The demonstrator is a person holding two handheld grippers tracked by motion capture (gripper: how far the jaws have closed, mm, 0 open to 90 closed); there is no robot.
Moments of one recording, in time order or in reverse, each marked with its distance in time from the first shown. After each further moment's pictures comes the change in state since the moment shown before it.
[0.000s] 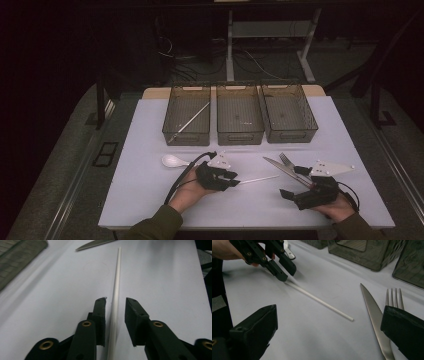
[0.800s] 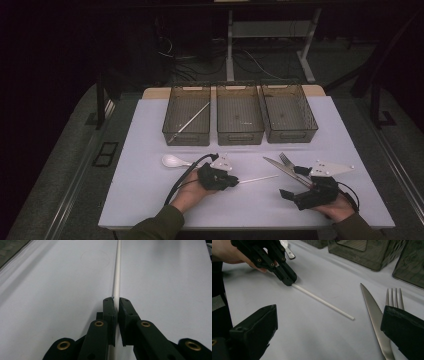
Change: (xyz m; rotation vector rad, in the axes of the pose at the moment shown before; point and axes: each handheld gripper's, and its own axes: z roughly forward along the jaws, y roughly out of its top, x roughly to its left) left arm 0.004 -0.006 0.009 0.033 -0.014 0.013; right arm 0.001 0.000 0.000 0.002 -0.001 -0.001
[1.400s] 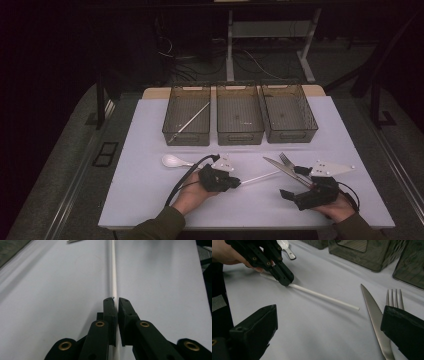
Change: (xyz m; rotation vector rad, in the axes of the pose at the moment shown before) left arm -0.009 0.007 -0.007 -0.013 -0.005 -0.031; right arm 0.000 0.000 -0.001 -0.005 0.003 -0.005
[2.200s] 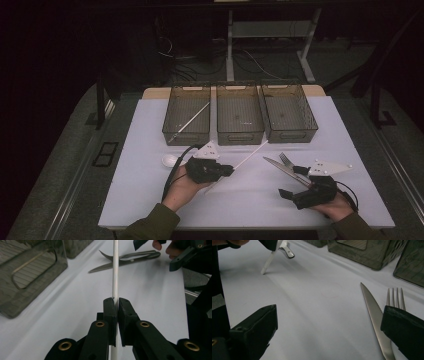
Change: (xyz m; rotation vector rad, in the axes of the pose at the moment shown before) left arm 0.005 0.013 -0.051 -0.144 0.060 -0.059; right arm -0.002 0.000 0.004 0.011 -0.003 0.004
